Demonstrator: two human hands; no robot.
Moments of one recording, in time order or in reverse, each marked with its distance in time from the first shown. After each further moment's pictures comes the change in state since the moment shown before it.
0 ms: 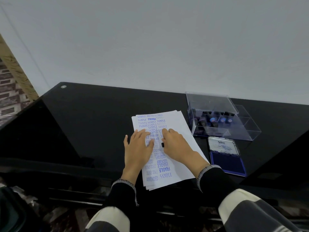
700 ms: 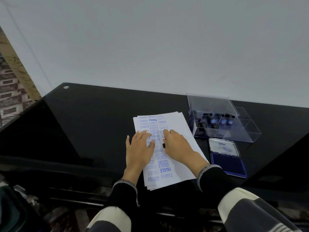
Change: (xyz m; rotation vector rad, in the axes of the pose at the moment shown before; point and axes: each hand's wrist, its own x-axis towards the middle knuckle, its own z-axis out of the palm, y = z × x) left_hand -0.001 -0.001 -0.001 -0.017 -0.017 -0.004; right_hand -0.001 -0.001 -0.001 -0.035 -0.008 0.018
